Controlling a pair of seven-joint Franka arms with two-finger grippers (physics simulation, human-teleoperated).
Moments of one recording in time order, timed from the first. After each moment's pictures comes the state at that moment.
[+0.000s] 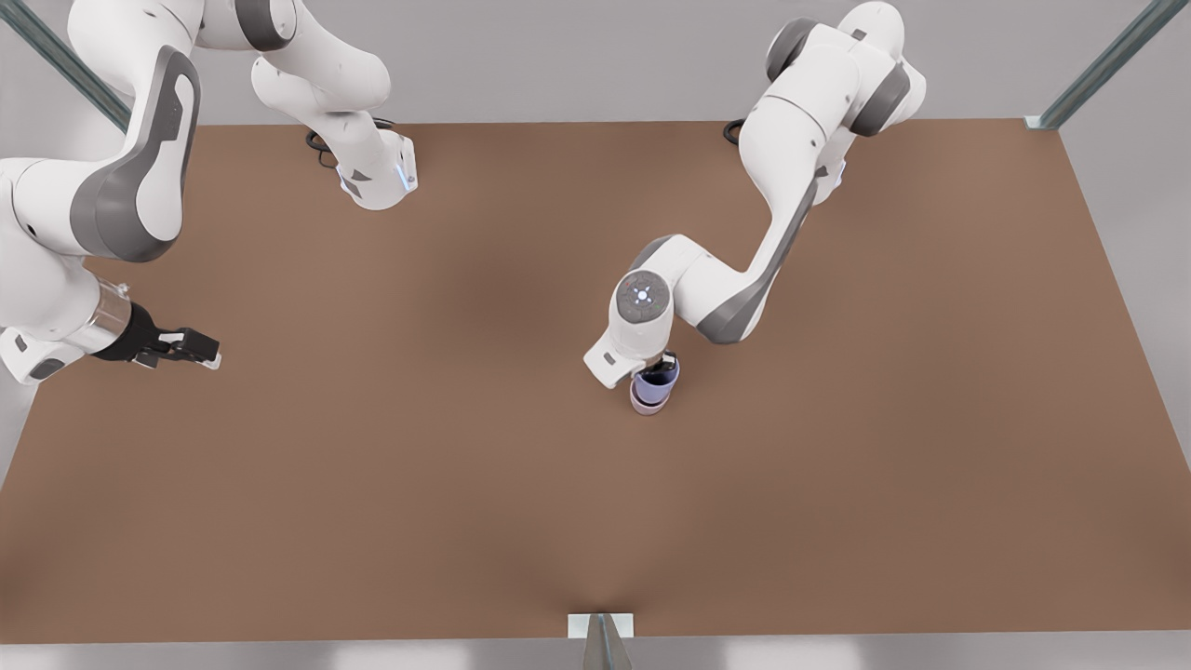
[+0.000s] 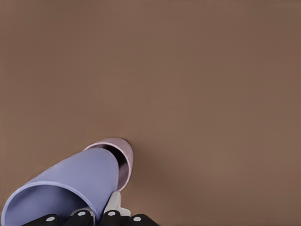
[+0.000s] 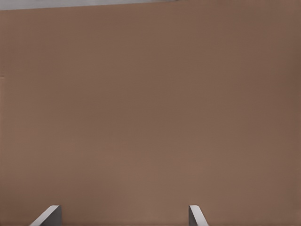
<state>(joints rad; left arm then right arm) -0.62 0.66 -0.09 -1.30 0.07 1.90 -0.62 0.02 0.24 -0.12 -1.36 0.05 1.56 -0.07</state>
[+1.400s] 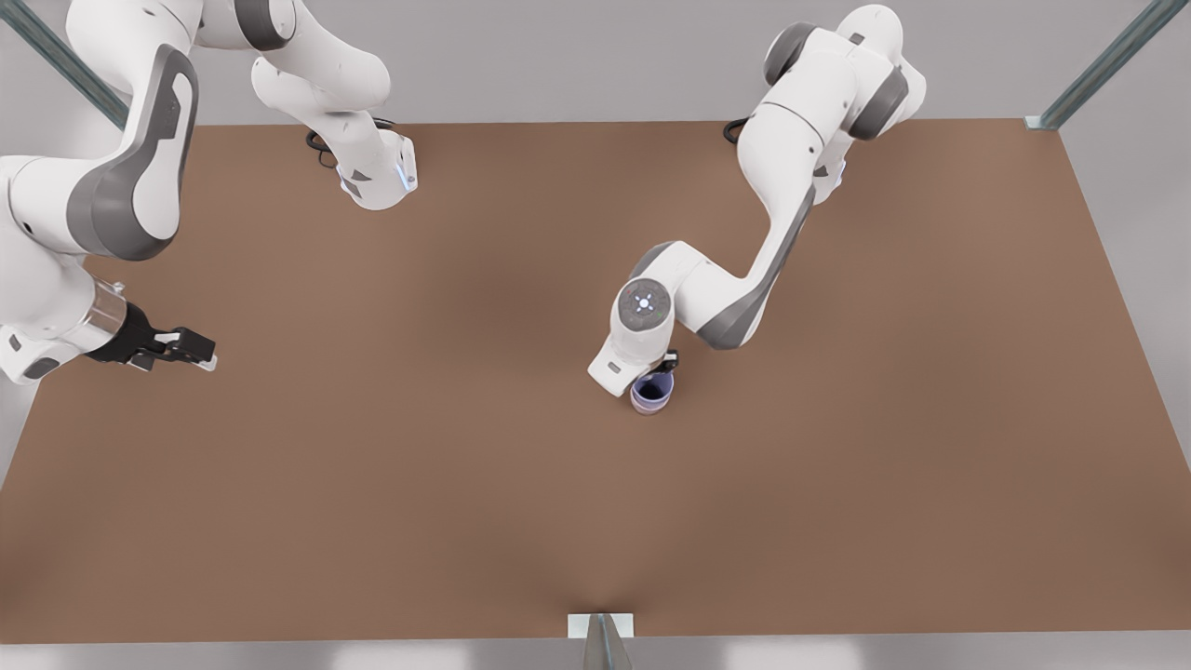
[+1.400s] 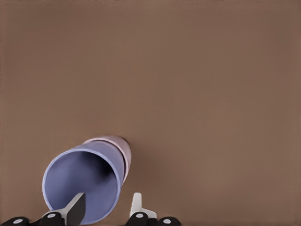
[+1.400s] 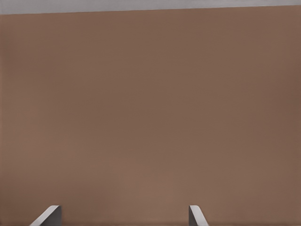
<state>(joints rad) -0.61 0.66 -0.08 -1.30 0.04 1.91 -0.74 0.02 0.23 -0.12 -1.36 0.06 1.58 -0.09</state>
